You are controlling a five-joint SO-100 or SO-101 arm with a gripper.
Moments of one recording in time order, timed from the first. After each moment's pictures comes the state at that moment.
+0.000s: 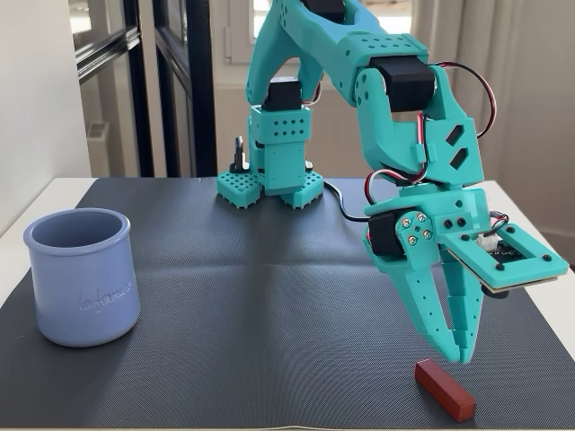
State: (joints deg) arm -22.3 55.2 69.7 43.9 92.2
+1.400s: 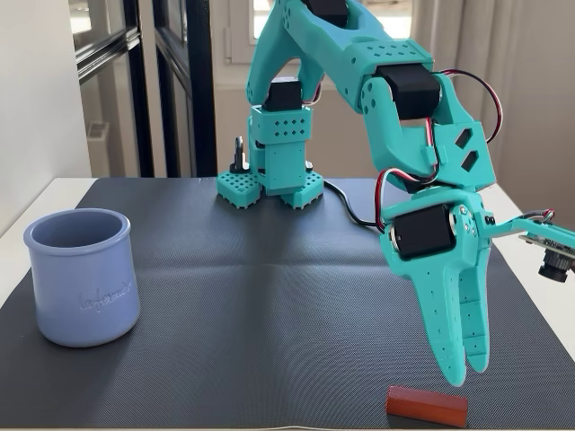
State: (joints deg) arm -22.4 53.5 70.6 35.9 54.8
